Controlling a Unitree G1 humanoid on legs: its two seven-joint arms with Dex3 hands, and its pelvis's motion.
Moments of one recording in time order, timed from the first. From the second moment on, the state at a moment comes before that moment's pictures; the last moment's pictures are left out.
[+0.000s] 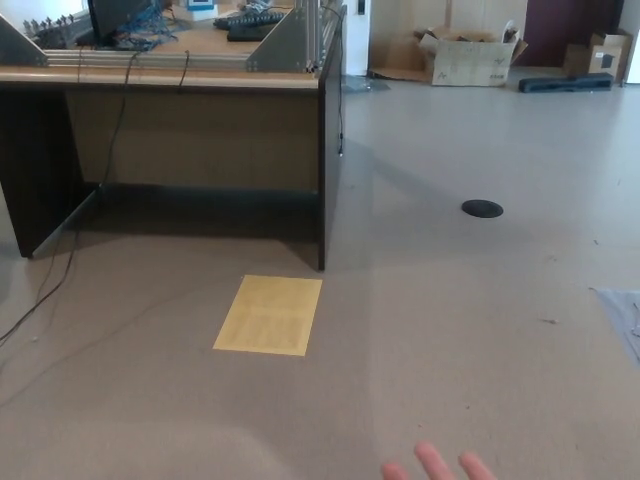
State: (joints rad) left_arm 0.00 0.37 0.58 0.53 -0.36 0.13 -0.56; right_arm -0.27 -0.31 0.12 1.07 -0.33 -0.53 -0.28
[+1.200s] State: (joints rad) left_arm -0.99 0.53 -0.29 -0.21 -0.24 0.26 -0.62; right_arm -0.33 -0.32 0.12 1.03 -0.33 -0.52 -0.28
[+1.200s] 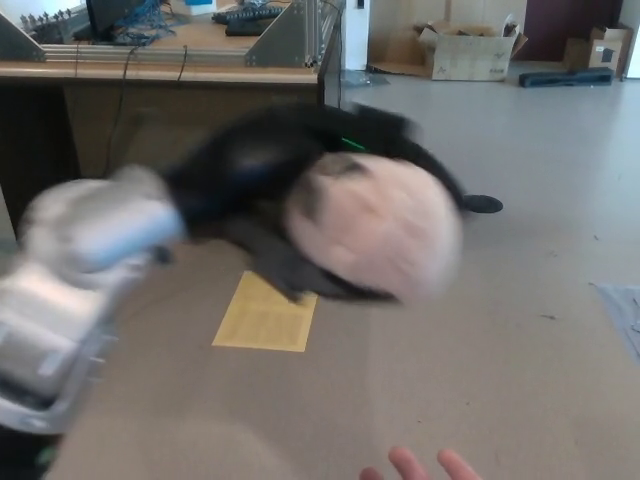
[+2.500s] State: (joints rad) left_arm -1.02 0.65 -0.52 -0.35 -0.07 0.38 -0.92; right_arm -0.48 -0.33 0.18 1.12 -0.38 -0.50 -0.29
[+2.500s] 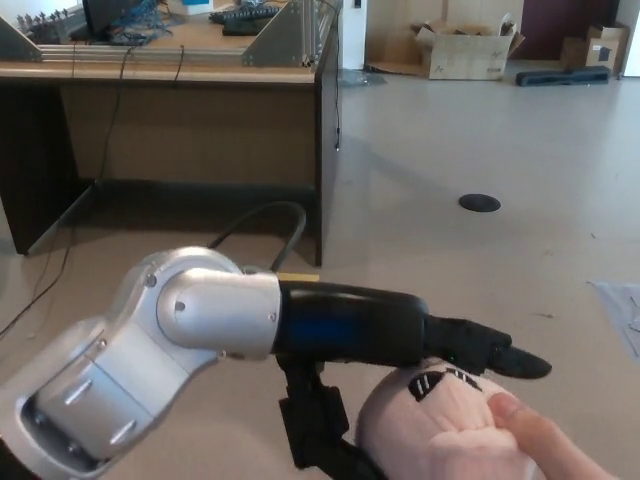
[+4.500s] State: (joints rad) left_arm -0.02 0.49 0.39 0.44 -0.13 -0.03 -0.58; right_arm -0.43 -0.30 0.15 1.08 -0.35 -0.49 -0.24
